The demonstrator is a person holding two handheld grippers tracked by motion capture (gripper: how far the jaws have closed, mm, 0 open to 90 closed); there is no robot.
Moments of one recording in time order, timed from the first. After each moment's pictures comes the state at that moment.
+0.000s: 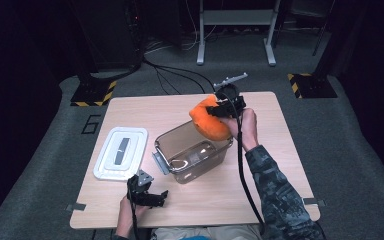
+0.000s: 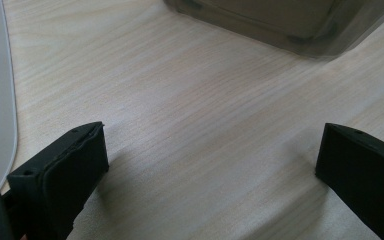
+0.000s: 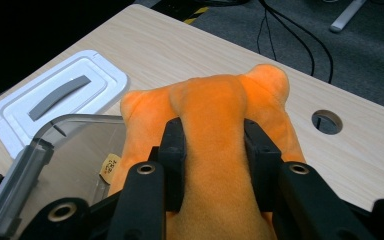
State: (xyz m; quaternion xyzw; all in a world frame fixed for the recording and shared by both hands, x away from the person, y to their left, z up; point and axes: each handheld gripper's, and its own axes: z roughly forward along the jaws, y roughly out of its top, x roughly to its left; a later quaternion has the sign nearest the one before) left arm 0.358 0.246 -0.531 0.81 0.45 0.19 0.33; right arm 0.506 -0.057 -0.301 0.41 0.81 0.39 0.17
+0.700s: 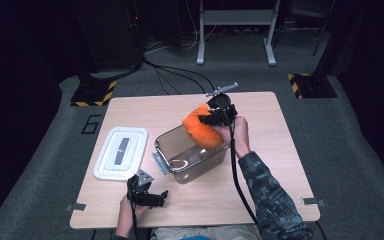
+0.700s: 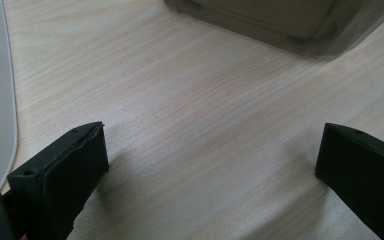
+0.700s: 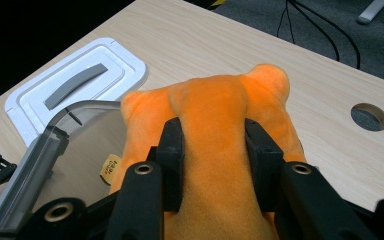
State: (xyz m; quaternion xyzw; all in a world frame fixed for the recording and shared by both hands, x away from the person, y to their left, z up) left arm 0.358 0.246 -0.531 0.81 0.44 0.19 0.33; right arm 0.504 -0.040 -0.329 0.40 0.82 0.39 0.14
